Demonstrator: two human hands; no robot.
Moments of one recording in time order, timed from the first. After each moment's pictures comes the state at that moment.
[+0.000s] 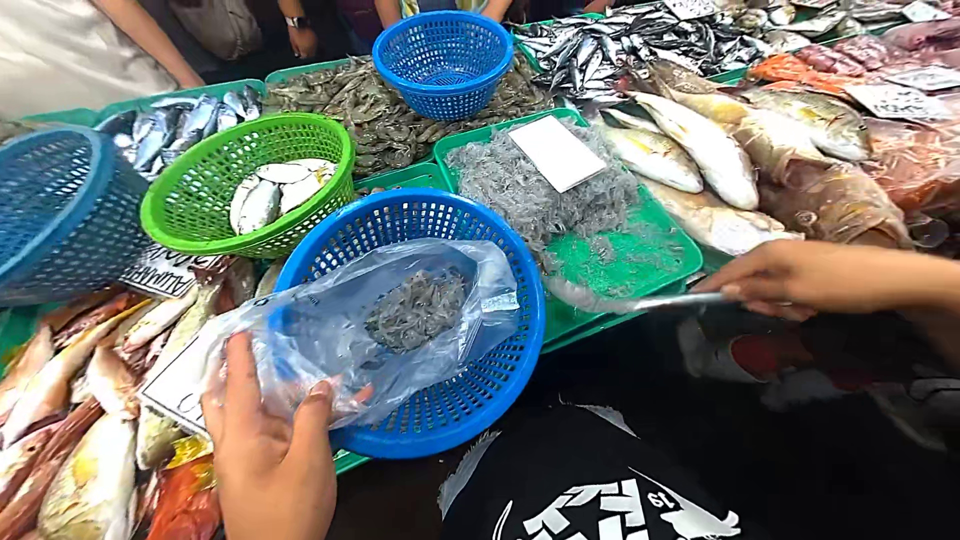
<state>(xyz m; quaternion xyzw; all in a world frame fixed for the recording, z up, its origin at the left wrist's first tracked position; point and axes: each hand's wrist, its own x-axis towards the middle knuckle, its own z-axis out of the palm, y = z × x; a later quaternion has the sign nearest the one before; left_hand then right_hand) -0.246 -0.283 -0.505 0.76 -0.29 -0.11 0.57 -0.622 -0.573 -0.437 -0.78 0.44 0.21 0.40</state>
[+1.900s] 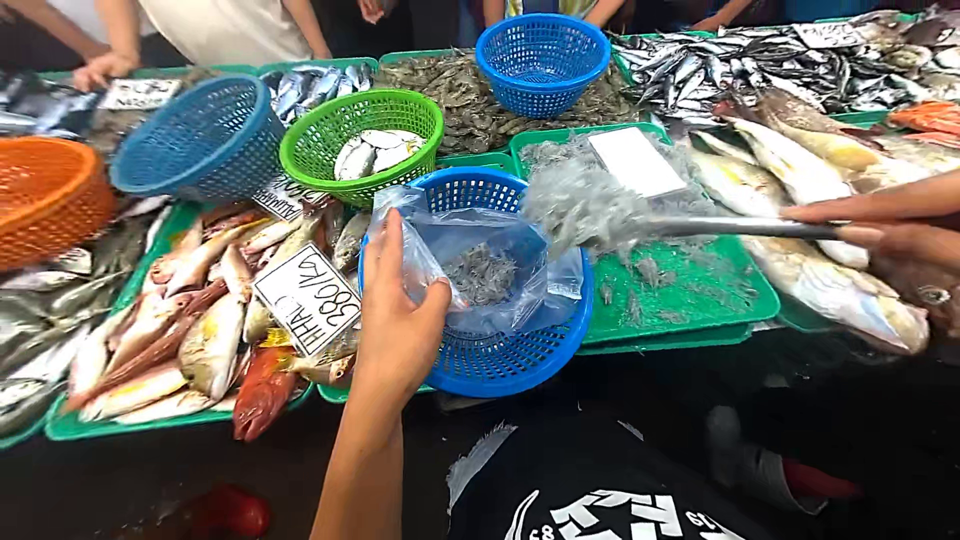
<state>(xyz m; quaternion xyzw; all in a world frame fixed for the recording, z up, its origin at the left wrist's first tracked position) -0.262 -0.318 -0.472 0.76 -0.29 -0.18 0.56 -0.578 -0.563 -0.367 -0.95 0.28 -0.08 0.14</state>
